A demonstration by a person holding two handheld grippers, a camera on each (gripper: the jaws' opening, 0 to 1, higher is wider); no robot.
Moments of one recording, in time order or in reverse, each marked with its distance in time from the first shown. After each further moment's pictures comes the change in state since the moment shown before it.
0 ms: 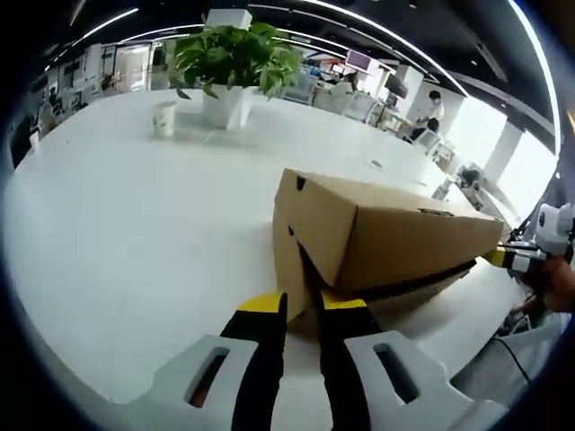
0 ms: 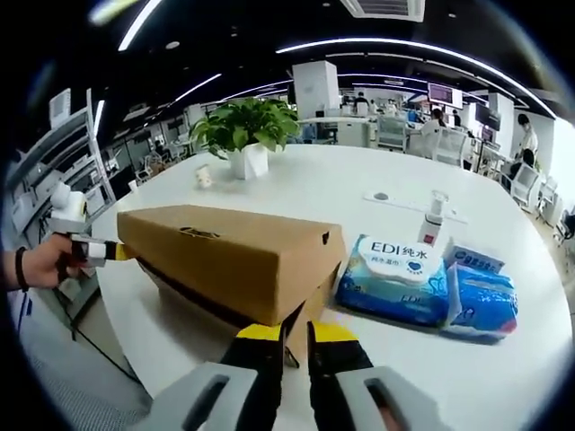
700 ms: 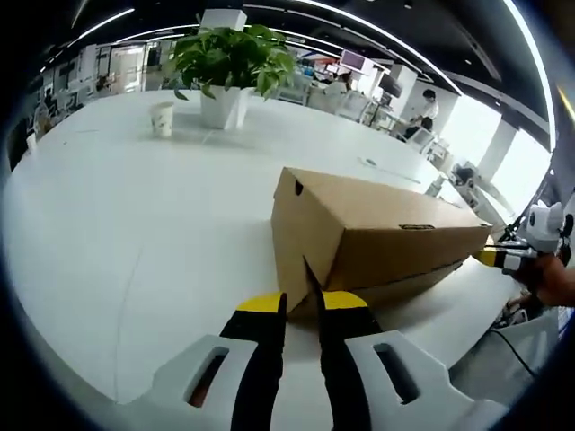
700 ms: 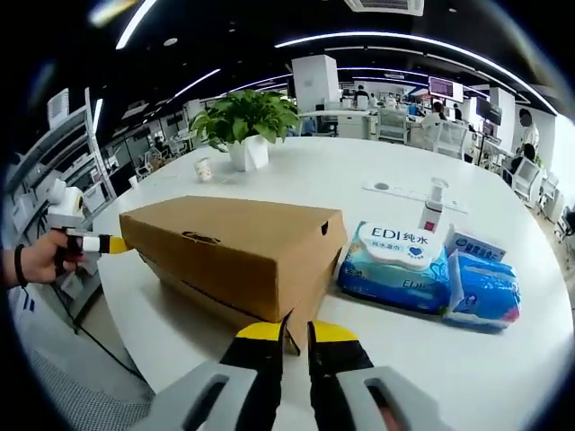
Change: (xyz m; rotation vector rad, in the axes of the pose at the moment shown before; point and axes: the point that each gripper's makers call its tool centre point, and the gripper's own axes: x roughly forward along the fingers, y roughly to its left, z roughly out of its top) left arm -0.014 0.002 -0.007 0.012 0.005 -0.031; right arm -0.001 0.002 -0.013 0.011 0.029 0.007
